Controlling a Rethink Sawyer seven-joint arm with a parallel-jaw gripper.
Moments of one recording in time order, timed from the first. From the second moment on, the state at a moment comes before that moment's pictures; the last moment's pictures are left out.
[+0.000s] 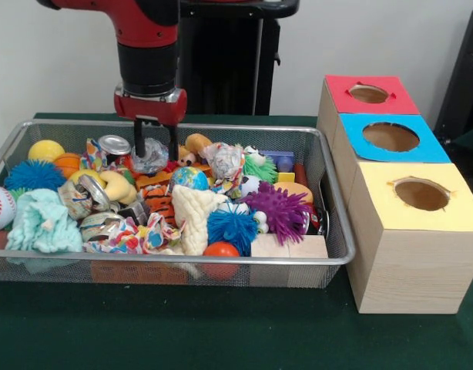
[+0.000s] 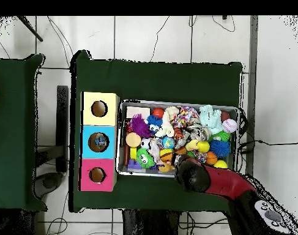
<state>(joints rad) -0.68 -0.60 0.14 1.92 -0.40 0.21 1.81</state>
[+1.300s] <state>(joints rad) -0.61 -0.63 0.10 2.04 -0.41 0.20 1.81</state>
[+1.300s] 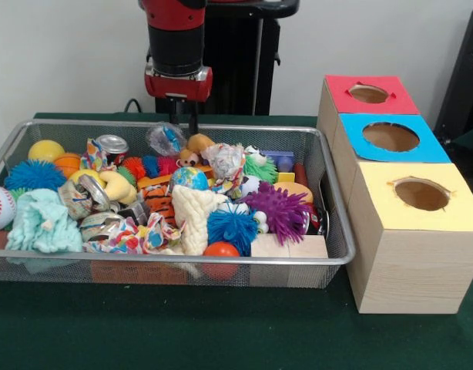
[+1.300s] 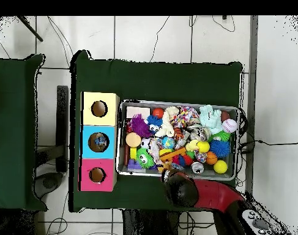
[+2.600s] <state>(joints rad) -0.58 -0.89 0.10 2.12 -0.28 0.38 1.81</state>
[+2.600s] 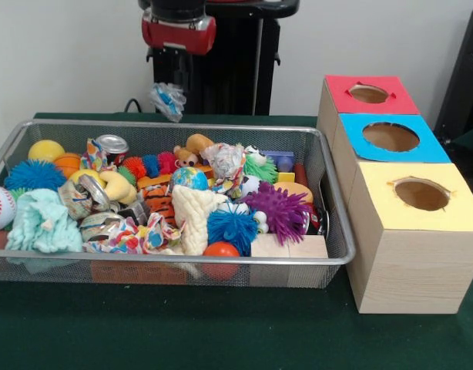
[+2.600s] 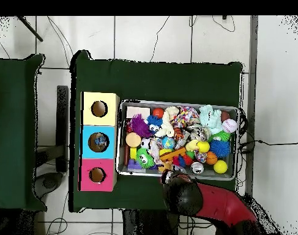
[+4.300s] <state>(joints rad) -0.34 -1.04 0.13 2.02 -0.14 0.61 1.81</state>
